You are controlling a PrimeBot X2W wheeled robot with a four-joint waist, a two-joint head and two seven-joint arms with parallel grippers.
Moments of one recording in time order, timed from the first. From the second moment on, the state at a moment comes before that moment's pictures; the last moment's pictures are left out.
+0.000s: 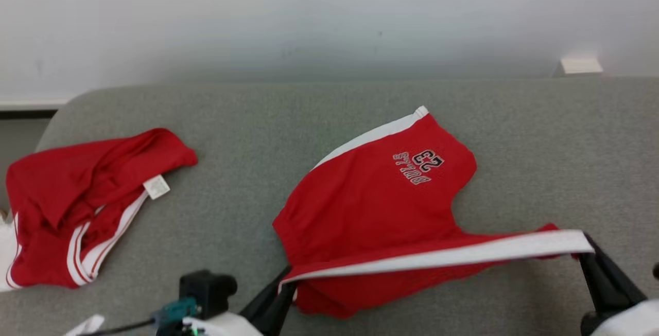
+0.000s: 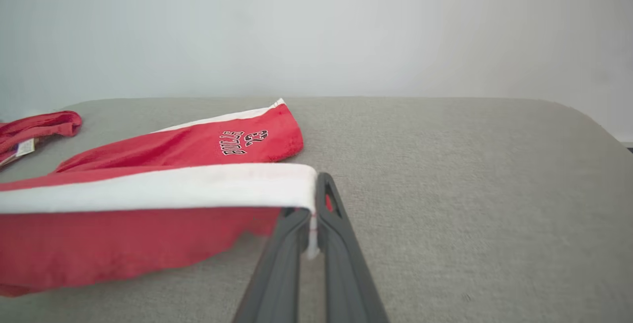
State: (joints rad) left arm 0.01 0.23 -0.39 -0.20 -0.50 0.11 0.22; right arm 0.09 -0.18 -0.04 -0.22 0.41 0.13 0.25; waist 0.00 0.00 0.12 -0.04
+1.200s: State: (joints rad) left arm -0.65 0.06 -0.51 0.40 -0.58 -0.10 0.02; right arm -0.90 -0.38 0.38 0.69 0.60 0.13 -0.02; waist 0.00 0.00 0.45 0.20
